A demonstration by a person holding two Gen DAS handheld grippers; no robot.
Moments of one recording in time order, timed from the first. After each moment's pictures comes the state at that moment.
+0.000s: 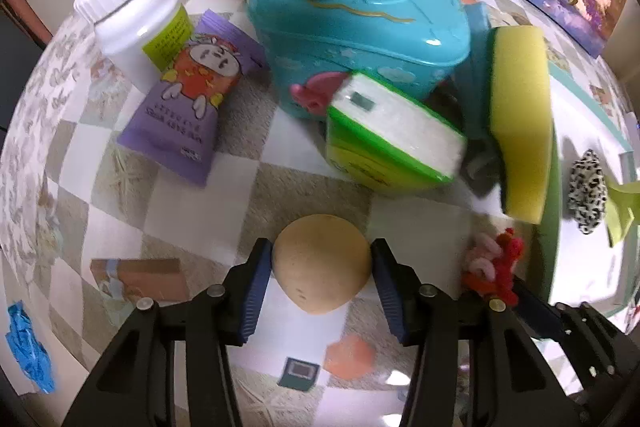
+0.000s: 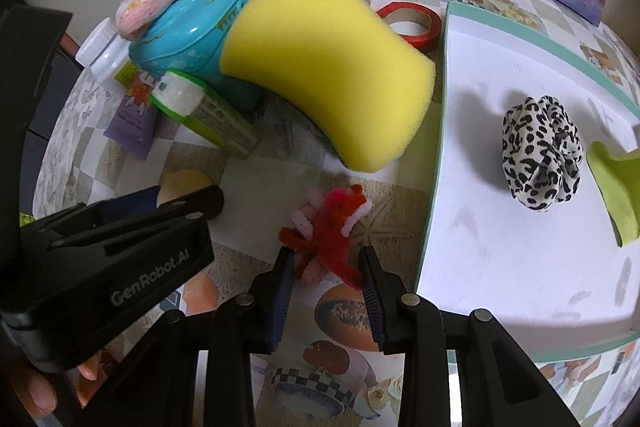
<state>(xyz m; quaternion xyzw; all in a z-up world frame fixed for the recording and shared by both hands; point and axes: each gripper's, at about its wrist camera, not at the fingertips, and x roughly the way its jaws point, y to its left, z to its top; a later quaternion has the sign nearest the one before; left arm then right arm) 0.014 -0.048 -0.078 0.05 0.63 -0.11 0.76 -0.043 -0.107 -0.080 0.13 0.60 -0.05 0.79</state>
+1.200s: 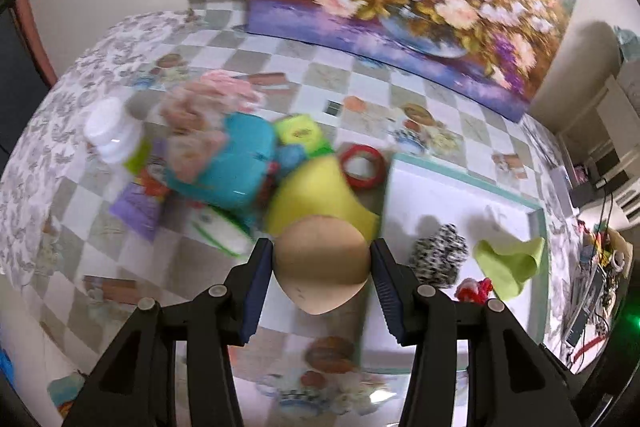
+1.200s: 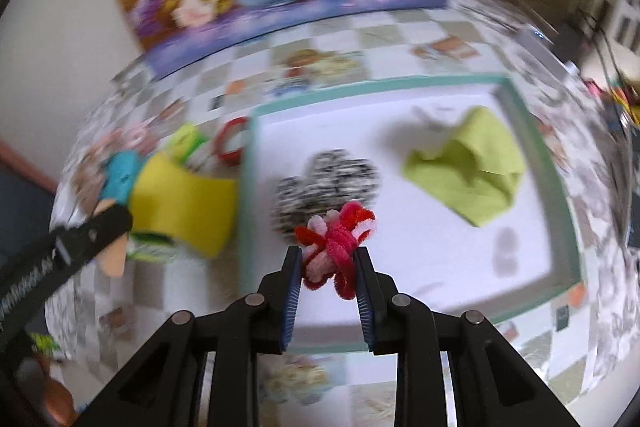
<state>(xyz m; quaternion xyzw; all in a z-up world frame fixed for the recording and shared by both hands) -0.011 -0.091 0.034 -0.01 0.54 -0.16 0.83 -0.109 -0.232 0.007 0.24 0.51 -0.21 0.80</state>
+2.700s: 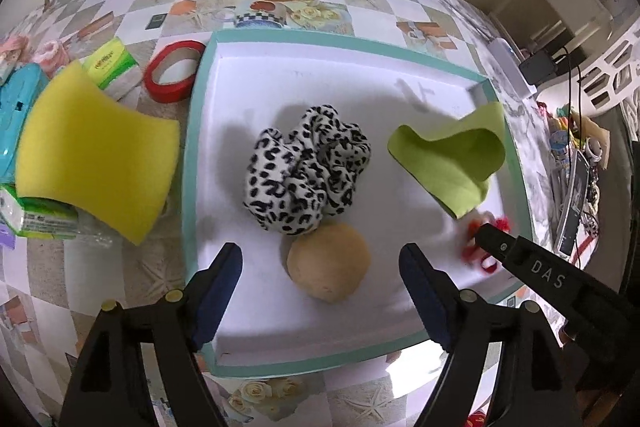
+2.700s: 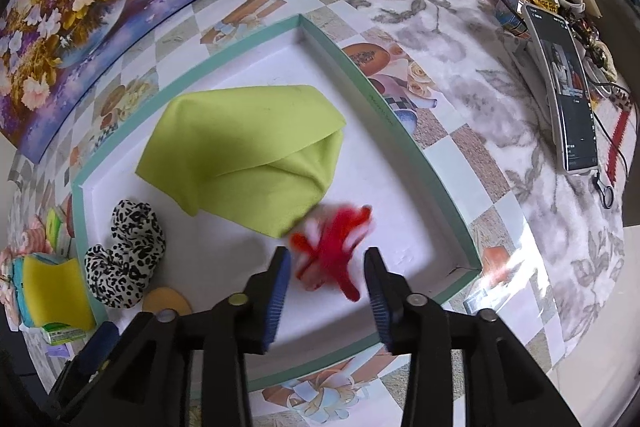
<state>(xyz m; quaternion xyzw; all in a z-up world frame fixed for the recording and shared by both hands) -0.051 -0.187 -0.039 0.07 0.60 -0.30 0.74 -0.166 -0.349 -0.037 0.32 0.52 -0.37 0.70</state>
